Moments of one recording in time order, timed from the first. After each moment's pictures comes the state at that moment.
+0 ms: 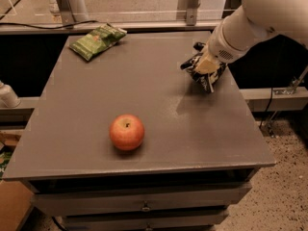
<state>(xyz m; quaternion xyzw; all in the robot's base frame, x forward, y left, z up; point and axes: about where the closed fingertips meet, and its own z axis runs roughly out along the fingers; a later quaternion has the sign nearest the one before) 0.636 -0.153 0.893 -0.55 0.77 -0.05 0.32</state>
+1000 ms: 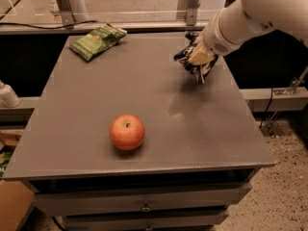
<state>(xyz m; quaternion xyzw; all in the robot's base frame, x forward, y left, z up) 0.653 -0.132 0.914 -0.57 0.74 -0.05 0.36</state>
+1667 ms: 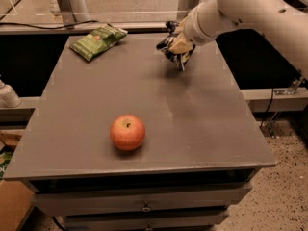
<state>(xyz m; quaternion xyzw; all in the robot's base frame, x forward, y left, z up) 0.725 -0.087 0.911 -0.59 0.69 -0.04 0.42</state>
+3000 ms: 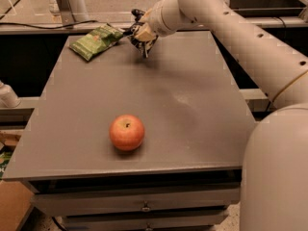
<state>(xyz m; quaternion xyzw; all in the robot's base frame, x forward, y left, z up) 0.806 0.023 0.914 -0.60 0.63 0.01 0.50</state>
